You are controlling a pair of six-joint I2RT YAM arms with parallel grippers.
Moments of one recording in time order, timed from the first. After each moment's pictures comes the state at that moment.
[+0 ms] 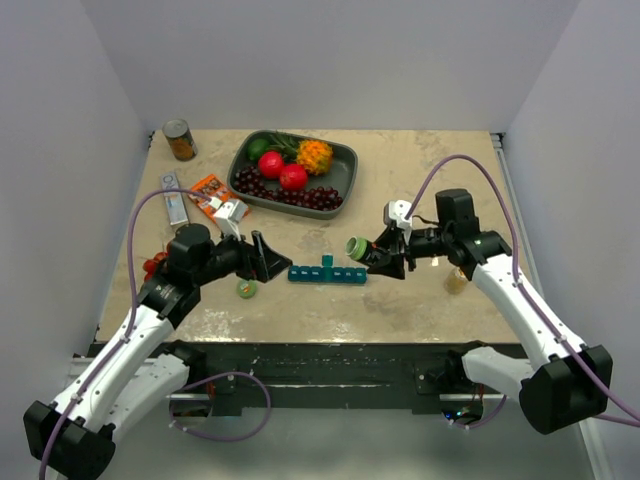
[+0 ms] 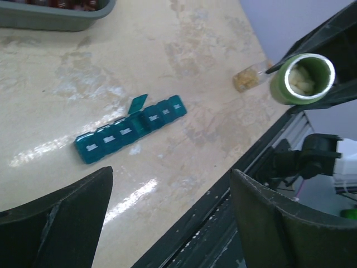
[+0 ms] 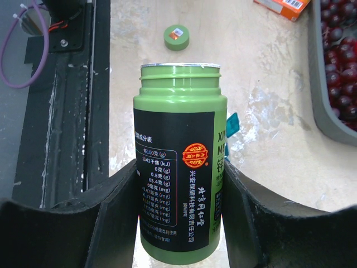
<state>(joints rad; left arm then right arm) -0.43 0.76 0.65 -0.27 0.42 -0.49 0.30 1.10 0.90 -0.56 -1.04 -0.64</state>
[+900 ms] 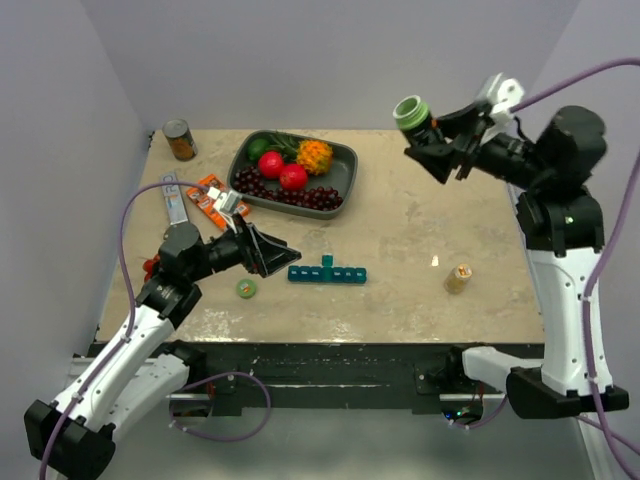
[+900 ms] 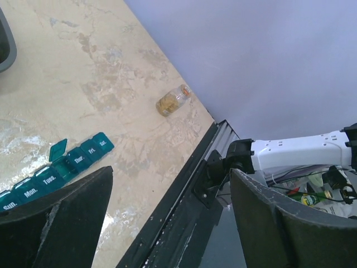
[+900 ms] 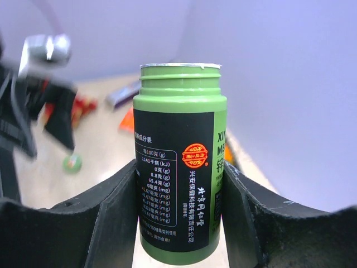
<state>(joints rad) -0.43 0.77 0.64 0.05 0.63 -0.70 0.13 1.18 1.68 -0.56 -0.92 -0.29</state>
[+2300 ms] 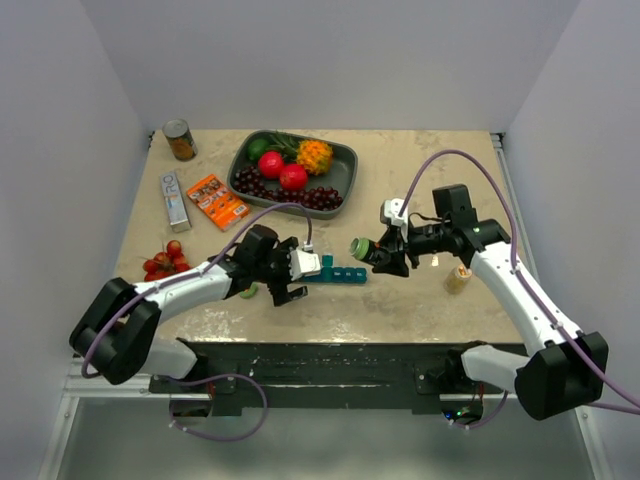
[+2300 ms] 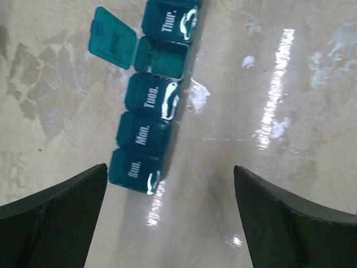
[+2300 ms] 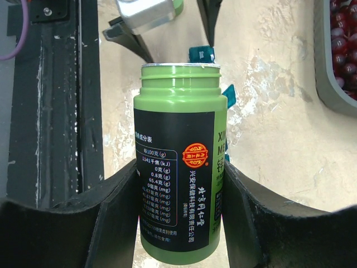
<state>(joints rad) -0.62 1.34 0.61 -0.09 0.43 0.61 0.28 1.17 1.01 -0.75 -0.96 -0.77</state>
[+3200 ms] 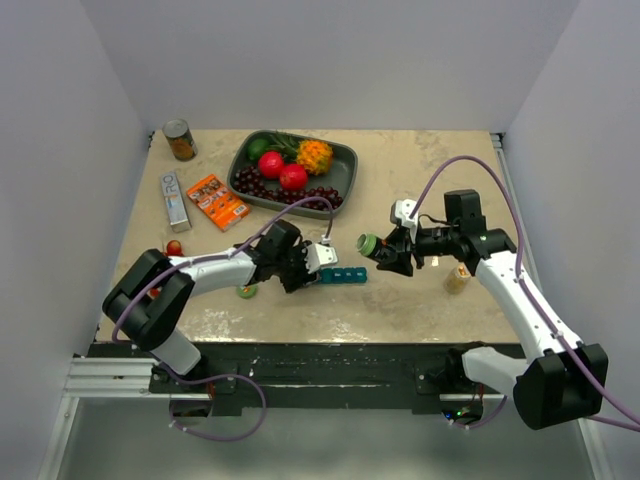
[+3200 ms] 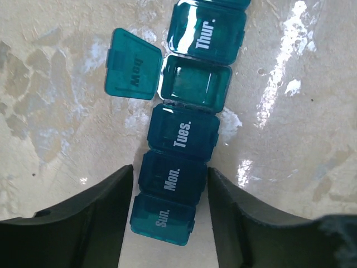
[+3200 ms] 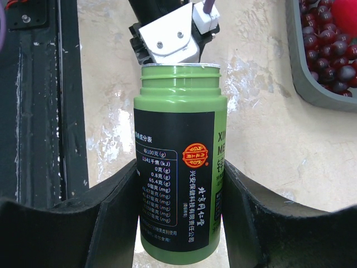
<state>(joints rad) -0.67 1.59 0.78 -0.10 0.30 0.58 0.21 1.12 0.91 -0.63 -0.99 -0.75</state>
